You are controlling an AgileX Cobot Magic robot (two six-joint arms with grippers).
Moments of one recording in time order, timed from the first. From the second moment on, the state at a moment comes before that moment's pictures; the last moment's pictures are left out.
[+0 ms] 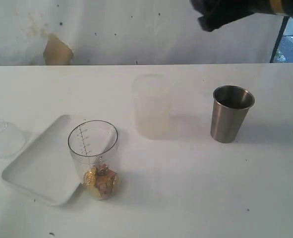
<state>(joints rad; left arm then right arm) 0.02 0.00 0.00 0.09 0.24 -0.07 0.26 1.43 -1.18 -1.72 -0.15 1.27</state>
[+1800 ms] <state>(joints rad) 0.02 0.00 0.00 0.09 0.24 -0.07 -0.25 2.25 -1.14 -0.90 -0.80 0.77</state>
